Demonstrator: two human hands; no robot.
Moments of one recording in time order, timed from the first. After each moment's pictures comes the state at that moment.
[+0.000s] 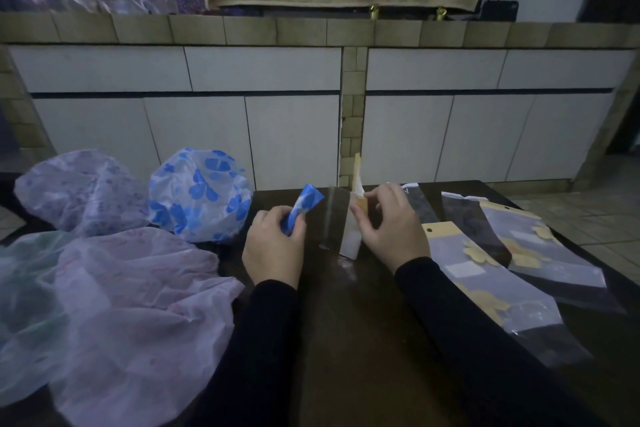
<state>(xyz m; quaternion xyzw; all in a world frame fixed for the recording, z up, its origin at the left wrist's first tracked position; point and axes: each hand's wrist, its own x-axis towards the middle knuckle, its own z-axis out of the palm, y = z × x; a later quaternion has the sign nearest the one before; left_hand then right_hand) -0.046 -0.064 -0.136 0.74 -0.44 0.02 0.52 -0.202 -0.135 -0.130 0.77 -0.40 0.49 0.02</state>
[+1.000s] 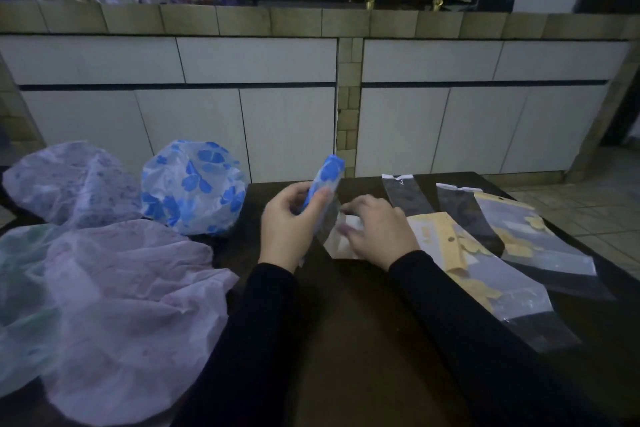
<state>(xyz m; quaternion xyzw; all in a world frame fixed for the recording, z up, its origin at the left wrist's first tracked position) -0.060 -0.060 -0.112 0.54 -0.49 -0.26 0.63 -0.201 -0.133 -0.131 0.85 -0.48 0.22 0.00</state>
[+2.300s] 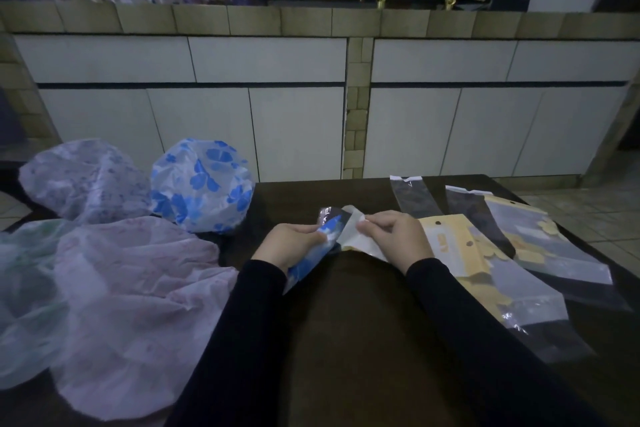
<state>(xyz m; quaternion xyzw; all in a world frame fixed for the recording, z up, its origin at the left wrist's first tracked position) -0.036 -0.071 -0.129 0.68 -0.42 -0.42 0.44 -0.216 -0.136 -0.142 0.73 -0.49 0.37 -0.30</state>
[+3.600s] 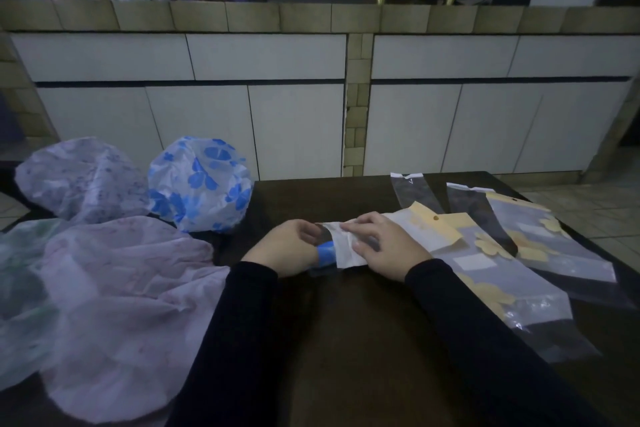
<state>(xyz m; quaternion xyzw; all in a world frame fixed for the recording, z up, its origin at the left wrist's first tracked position) -0.031 -0.064 -0.121 0.70 -0.53 -0.37 0.30 -0.214 -0.123 -0.134 0.85 -0.43 0.19 -0.23</state>
